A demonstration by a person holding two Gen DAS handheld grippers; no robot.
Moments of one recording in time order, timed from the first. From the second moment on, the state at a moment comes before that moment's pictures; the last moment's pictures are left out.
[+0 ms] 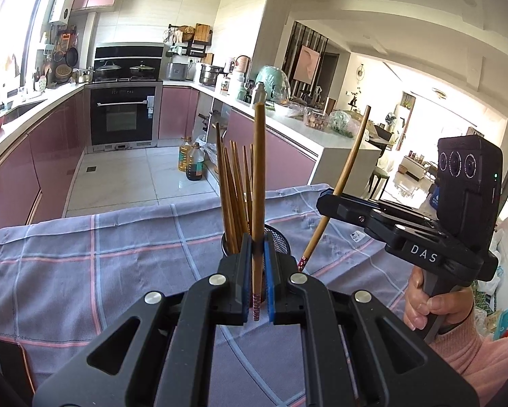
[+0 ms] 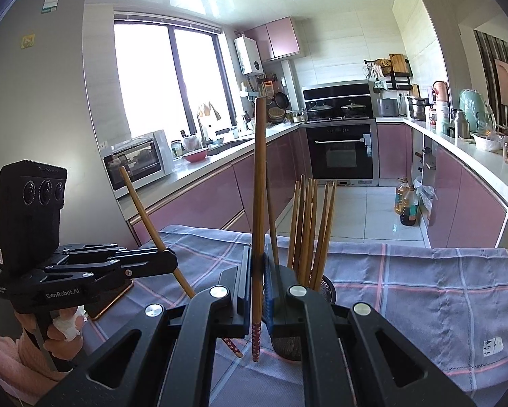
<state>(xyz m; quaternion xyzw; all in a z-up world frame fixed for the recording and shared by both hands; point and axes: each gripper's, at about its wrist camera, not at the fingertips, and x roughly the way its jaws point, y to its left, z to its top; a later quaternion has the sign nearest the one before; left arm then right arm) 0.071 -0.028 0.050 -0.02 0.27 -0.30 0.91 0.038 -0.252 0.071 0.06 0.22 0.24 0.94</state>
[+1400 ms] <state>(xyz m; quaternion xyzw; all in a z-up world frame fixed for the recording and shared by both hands) 0.060 -0.045 0.097 -0.02 0.21 -0.30 0.93 0.047 -0.246 0.095 0.05 0.18 0.24 0.95</state>
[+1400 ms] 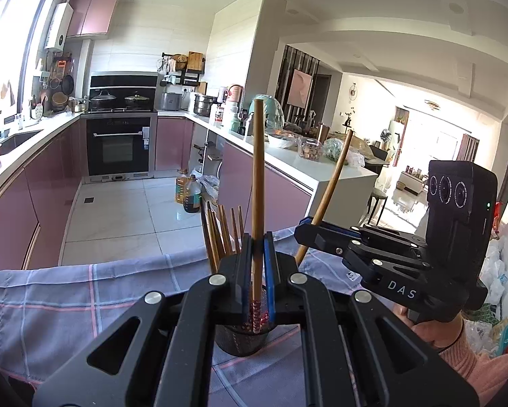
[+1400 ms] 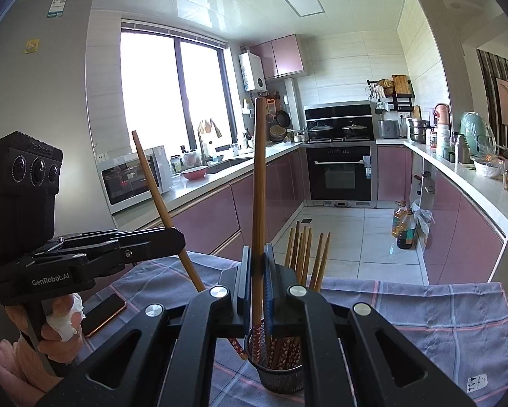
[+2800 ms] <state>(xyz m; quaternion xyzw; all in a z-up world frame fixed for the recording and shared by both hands) 0.092 -0.073 0.078 0.01 0.28 -0.28 0.92 0.081 -0.249 0.058 0.07 0.24 0.21 0.95</state>
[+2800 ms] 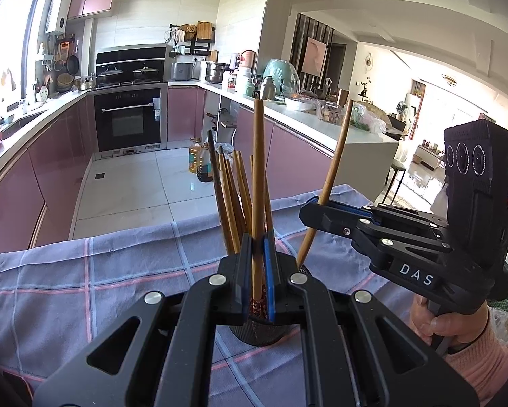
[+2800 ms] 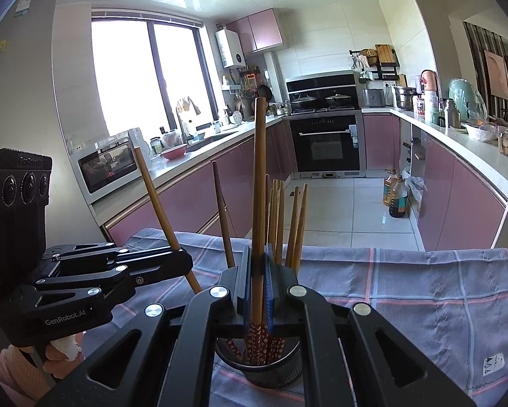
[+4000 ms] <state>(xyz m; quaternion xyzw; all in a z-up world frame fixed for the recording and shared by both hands) 0.109 -0.082 0.062 0.03 0.31 -0.27 0.91 0.098 -0.246 0.038 0.06 0.27 0.21 0.94</state>
